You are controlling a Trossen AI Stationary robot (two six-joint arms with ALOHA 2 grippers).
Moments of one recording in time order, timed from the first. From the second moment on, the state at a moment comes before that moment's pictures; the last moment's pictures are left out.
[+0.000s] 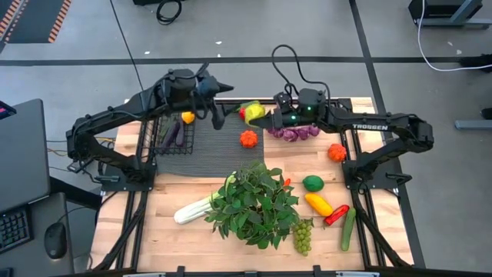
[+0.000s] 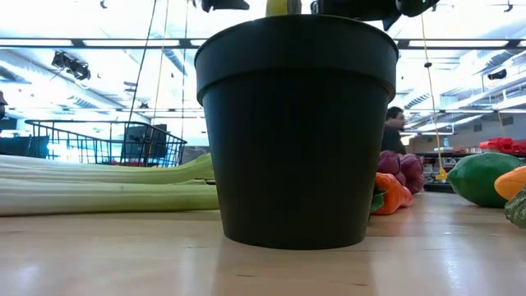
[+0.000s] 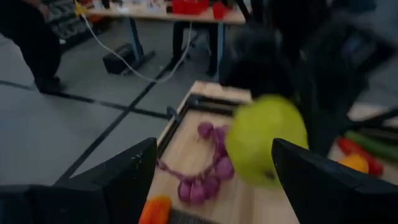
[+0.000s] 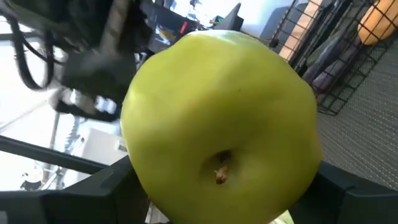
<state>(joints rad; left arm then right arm) 0.31 1.35 1.49 -0.43 -0.05 0.05 -0.31 1.34 1.02 0.25 -0.36 1.11</state>
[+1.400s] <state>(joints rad) 0.26 1.42 1.50 -0.31 0.01 0.12 -0.28 1.34 1.03 0.48 -0.28 1.26</state>
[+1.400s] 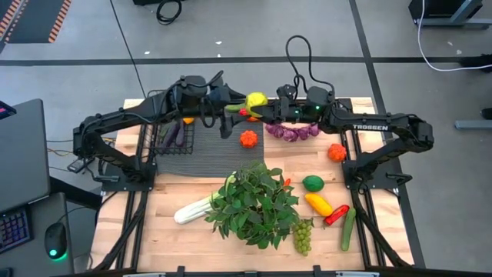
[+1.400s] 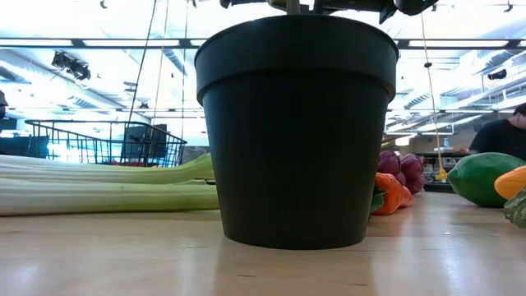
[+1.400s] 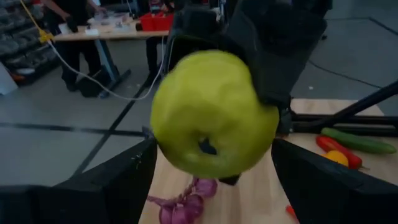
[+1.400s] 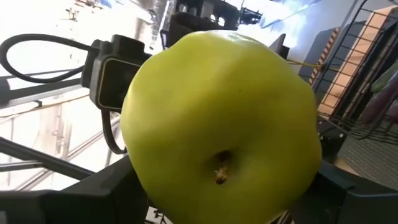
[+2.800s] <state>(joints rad) 0.28 1.44 1.49 -0.23 -0.04 0.10 -0.23 1.34 1.03 0.51 -0.27 1.33</state>
